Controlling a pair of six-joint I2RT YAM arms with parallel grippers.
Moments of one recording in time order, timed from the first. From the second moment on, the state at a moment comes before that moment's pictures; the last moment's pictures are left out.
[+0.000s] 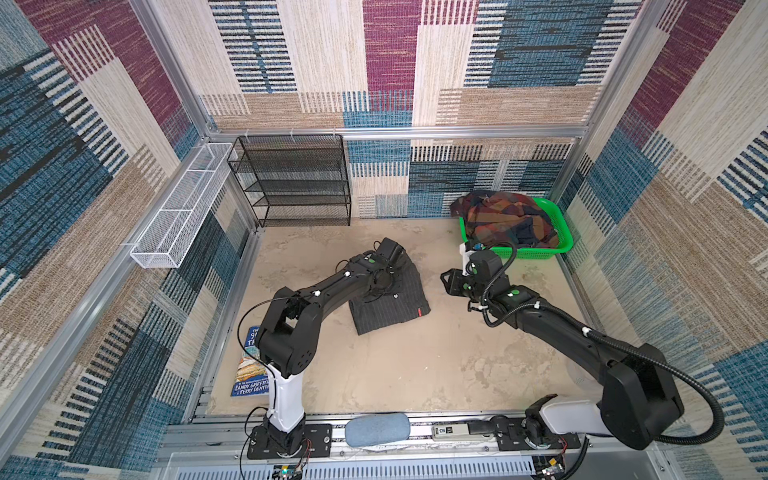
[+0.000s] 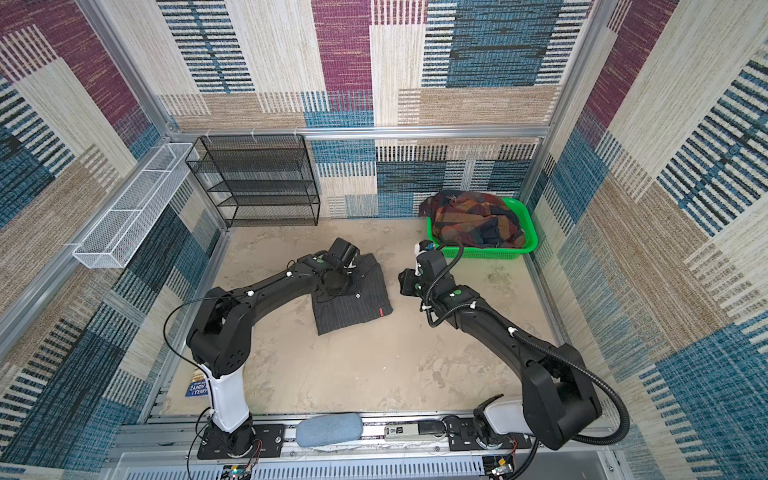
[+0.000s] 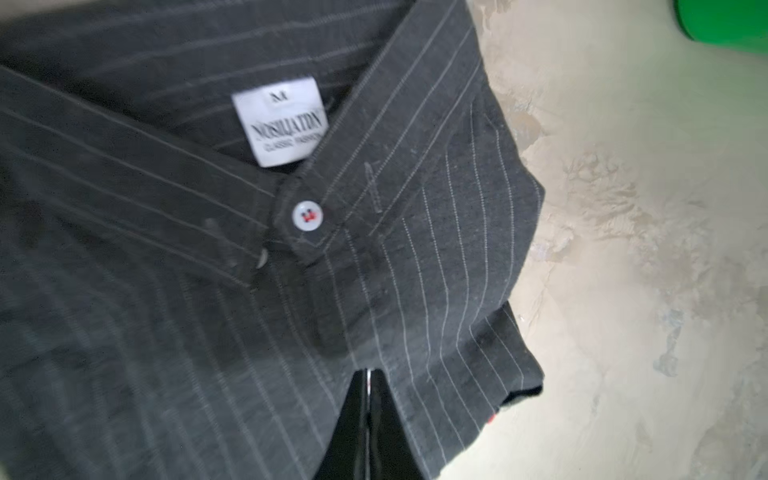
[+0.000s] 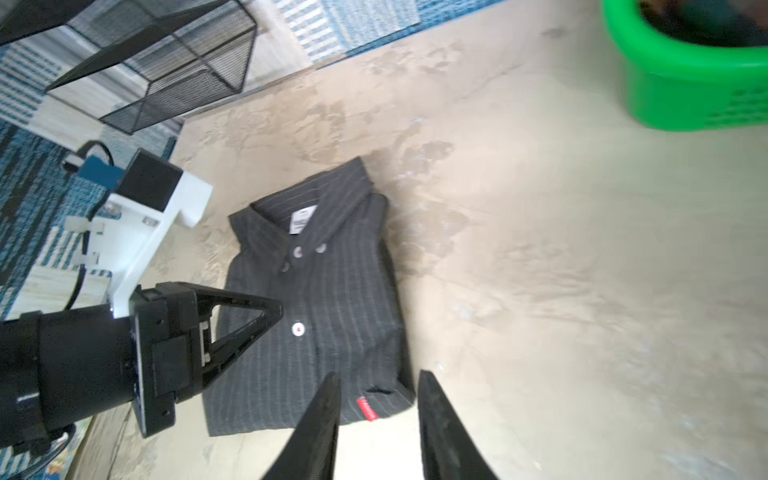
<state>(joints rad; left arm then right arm) -0.60 1.96 1.47 -0.58 0.03 -0.57 0.43 1.33 0.88 -0.18 -0.04 0.54</state>
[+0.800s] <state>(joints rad) -0.27 2.06 1.34 -0.22 0.03 -0.60 0.37 1.28 0.82 -0.18 -0.05 0.53</state>
